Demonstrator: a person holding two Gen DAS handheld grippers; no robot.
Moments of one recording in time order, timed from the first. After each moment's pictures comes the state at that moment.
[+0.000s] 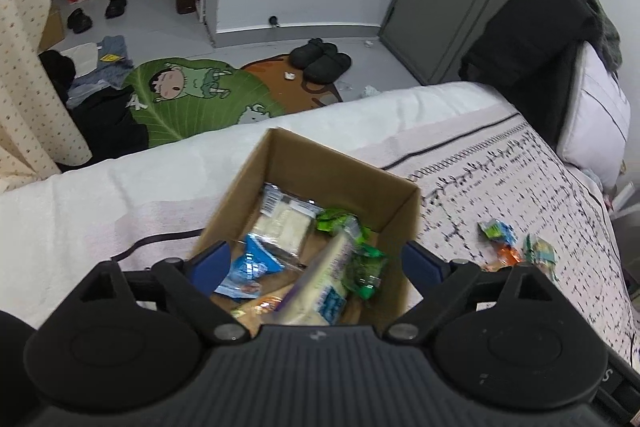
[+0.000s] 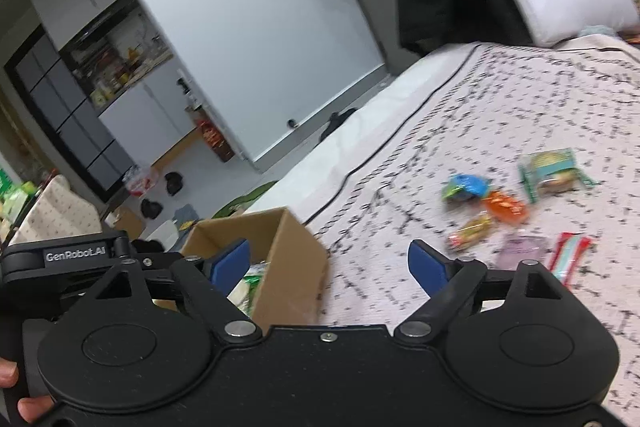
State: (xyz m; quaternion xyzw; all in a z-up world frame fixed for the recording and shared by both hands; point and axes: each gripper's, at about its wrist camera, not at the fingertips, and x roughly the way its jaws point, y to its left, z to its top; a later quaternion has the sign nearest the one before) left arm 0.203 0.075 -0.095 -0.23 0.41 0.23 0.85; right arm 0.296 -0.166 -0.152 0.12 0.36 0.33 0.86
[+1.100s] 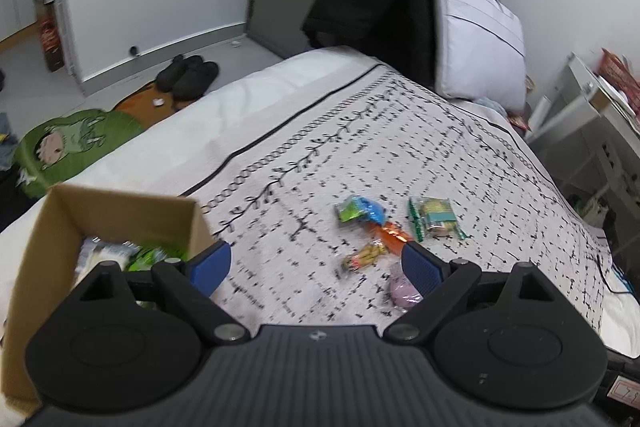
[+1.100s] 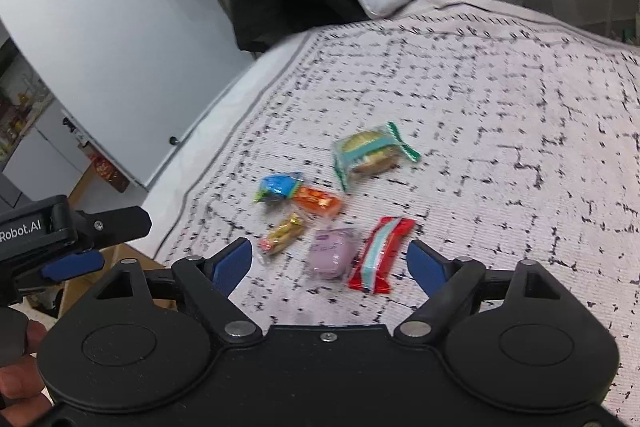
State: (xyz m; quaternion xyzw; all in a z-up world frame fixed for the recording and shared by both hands) left arm 0.295 -0.032 -0.104 -0.14 0.41 0.06 0.90; right arm 0.346 -0.257 -0.195 0.15 0.42 0.17 0.88
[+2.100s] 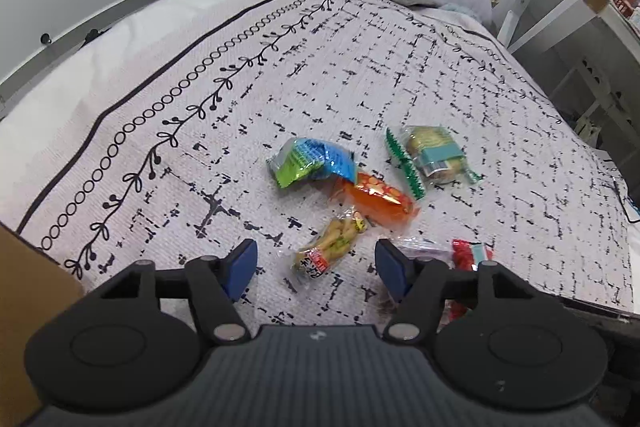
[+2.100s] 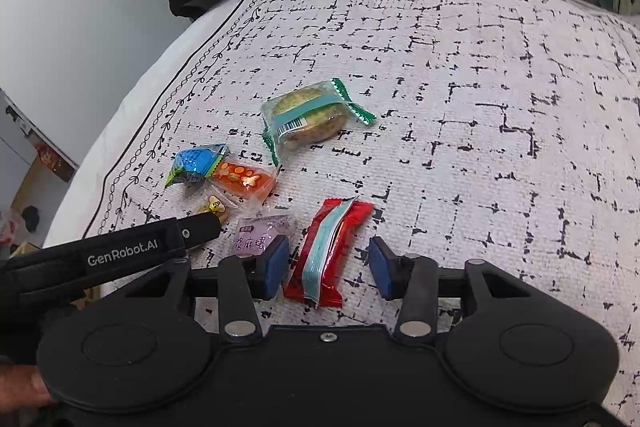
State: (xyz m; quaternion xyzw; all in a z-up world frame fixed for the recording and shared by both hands) left arm 0.377 -0.058 -0.218 -0.10 0.47 -0.04 0.88; right arm 0.379 -0.243 -0.249 0.12 0.46 0.10 0.88
